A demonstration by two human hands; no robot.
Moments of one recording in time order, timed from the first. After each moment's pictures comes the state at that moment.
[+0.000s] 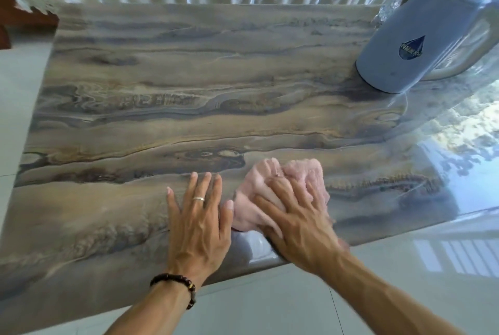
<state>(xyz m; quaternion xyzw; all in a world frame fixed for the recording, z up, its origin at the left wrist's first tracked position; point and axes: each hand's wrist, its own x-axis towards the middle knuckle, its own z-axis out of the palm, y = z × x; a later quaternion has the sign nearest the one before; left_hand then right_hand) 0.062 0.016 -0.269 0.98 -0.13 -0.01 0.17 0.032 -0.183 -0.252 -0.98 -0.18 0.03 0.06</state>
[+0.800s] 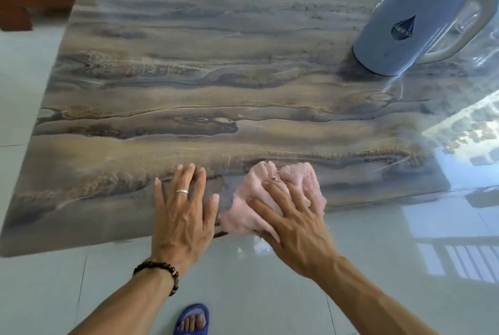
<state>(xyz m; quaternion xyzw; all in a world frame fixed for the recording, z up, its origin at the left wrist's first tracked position) -0.003 0.028 -0.265 0.99 -0.10 -0.01 0.13 -0.049 -0.198 -0.266 -0.98 -0.18 0.08 0.06</state>
